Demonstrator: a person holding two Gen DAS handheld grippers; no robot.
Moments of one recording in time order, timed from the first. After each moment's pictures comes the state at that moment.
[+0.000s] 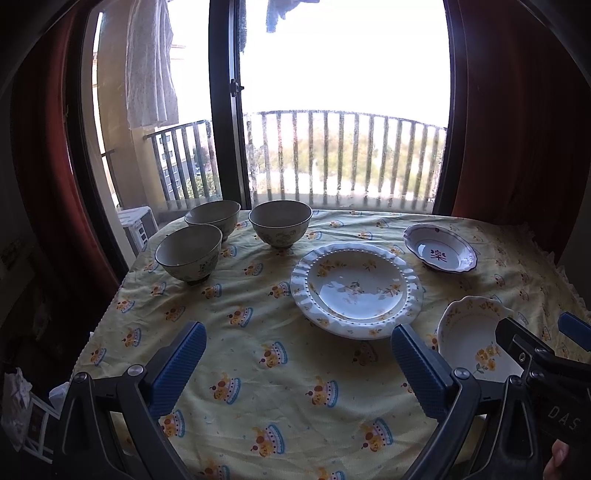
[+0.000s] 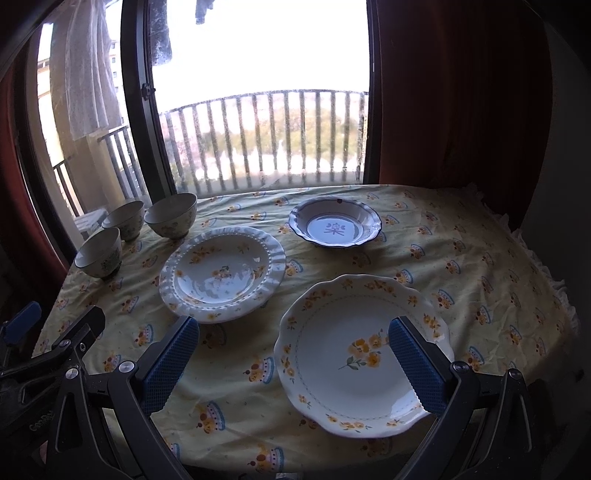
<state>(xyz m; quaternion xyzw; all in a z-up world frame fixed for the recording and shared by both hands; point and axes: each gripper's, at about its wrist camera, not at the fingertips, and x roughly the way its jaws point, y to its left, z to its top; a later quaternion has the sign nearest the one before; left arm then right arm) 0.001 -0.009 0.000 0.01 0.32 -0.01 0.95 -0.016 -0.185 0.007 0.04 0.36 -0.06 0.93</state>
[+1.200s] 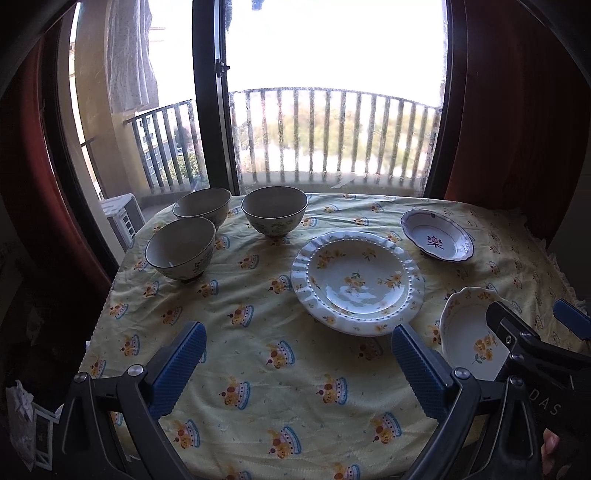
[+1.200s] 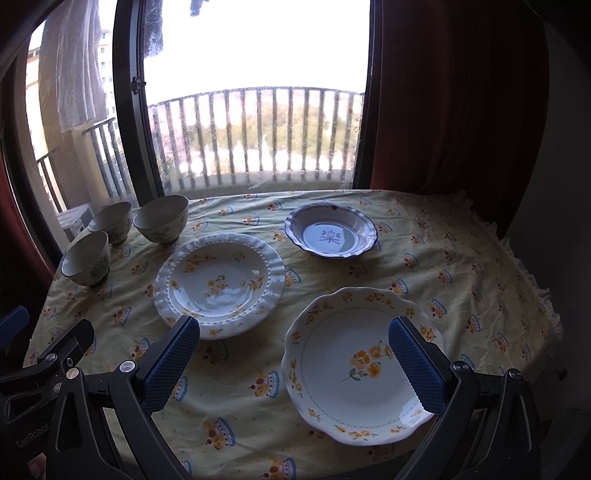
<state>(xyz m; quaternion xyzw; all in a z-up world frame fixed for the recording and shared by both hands) 0.035 0.007 0.010 0.02 0.38 -0.05 0.92 0.009 -0.160 0.021 0.02 0.38 -0.10 0.92</state>
